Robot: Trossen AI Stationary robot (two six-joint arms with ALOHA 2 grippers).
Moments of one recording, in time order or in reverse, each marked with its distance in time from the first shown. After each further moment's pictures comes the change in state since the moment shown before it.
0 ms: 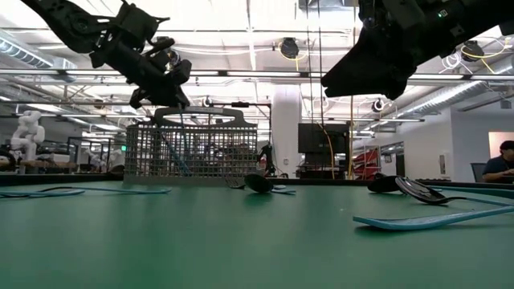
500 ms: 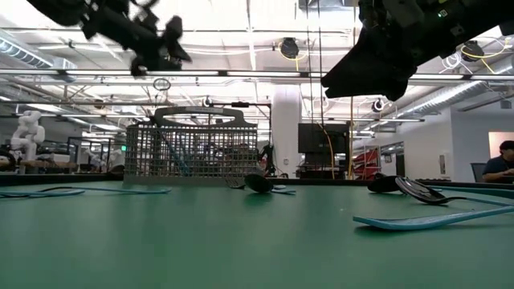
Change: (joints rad) left arm 0.000 -0.179 0.099 -0.027 0.014 0.016; right arm 0.000 0.000 0.000 -0.004 0.000 0.024
